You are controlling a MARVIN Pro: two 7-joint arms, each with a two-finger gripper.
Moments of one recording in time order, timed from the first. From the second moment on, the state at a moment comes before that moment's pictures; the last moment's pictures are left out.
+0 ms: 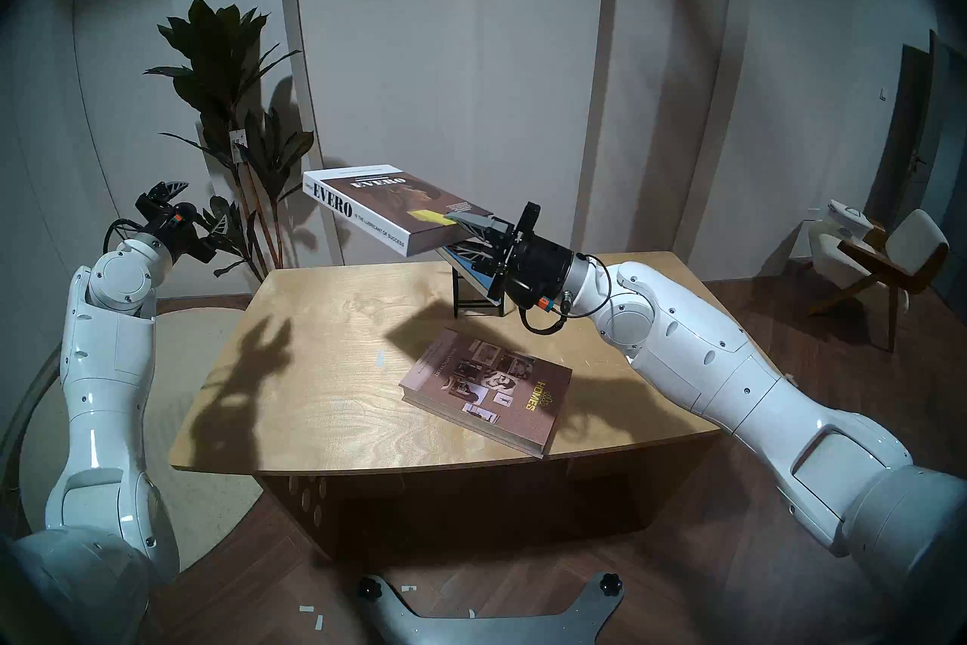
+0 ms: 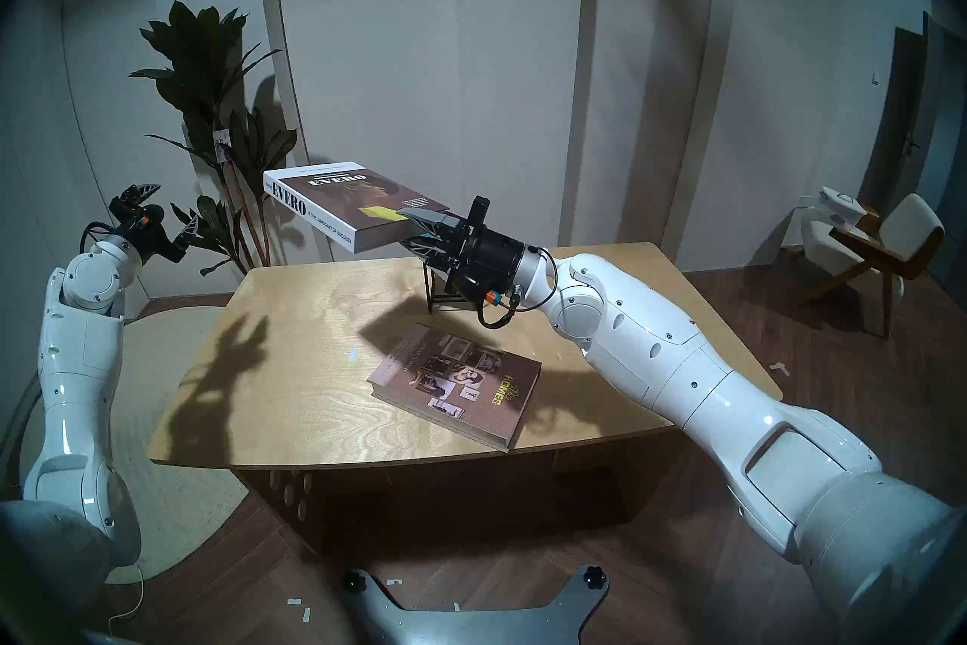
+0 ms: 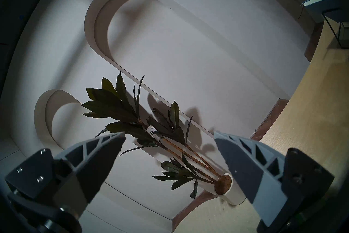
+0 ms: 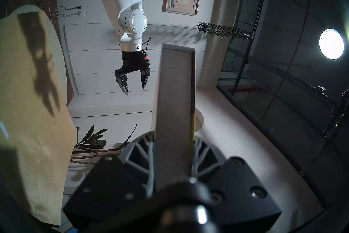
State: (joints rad) left arm 1.05 -1.03 -1.92 -1.16 0.55 -0.21 -0.46; right arm -0.87 -1.09 0.77 -1.35 -0.71 -0.77 -0.21
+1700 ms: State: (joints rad) left arm 1.05 -1.02 -1.92 -1.15 0.54 -0.22 -0.46; right arm -1.20 -0.54 0.88 -1.37 -0.69 -0.71 -0.14
